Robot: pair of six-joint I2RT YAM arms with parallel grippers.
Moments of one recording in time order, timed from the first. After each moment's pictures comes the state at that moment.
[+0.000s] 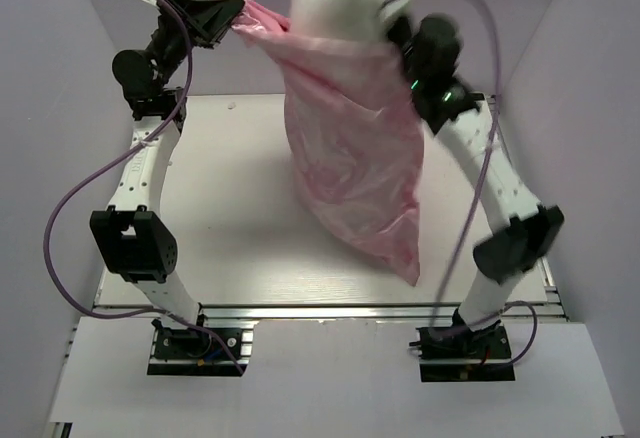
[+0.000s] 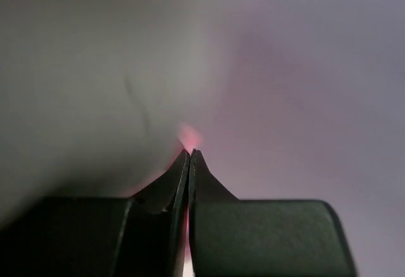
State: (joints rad) left arm -0.02 1.73 1.77 0.89 0.74 -1.62; right arm 0.37 1.86 2.17 -0.10 -0.15 -0.35
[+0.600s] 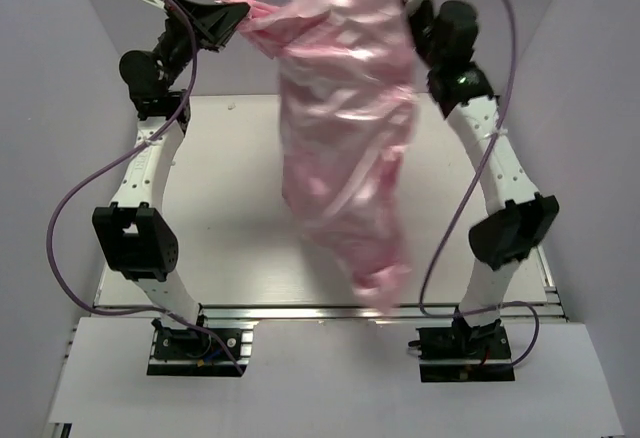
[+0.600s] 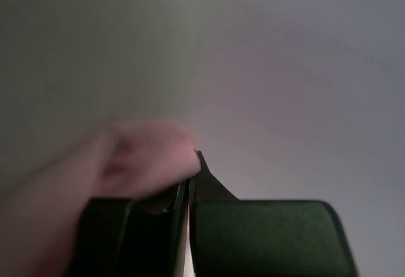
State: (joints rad) left arm -0.04 1.74 1.76 0.89 0.75 -1.62; right arm 0.31 1.91 2.26 -0.20 -0.21 -0.30
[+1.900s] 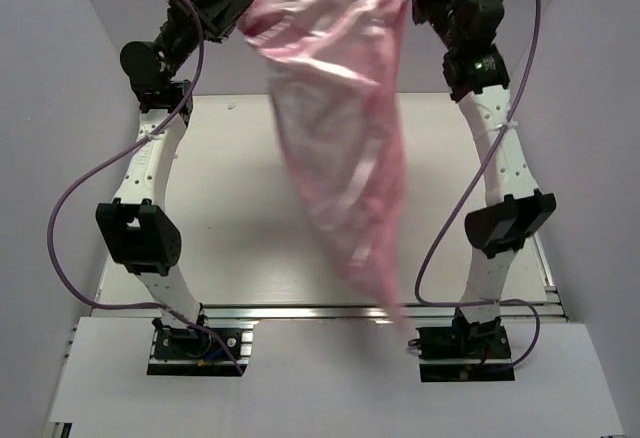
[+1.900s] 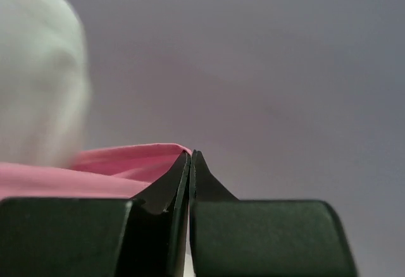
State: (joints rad) left arm -0.06 1.79 1.87 0.86 0.76 -1.62; right arm 0.29 1.94 2.41 -0.15 -0.23 -0.32
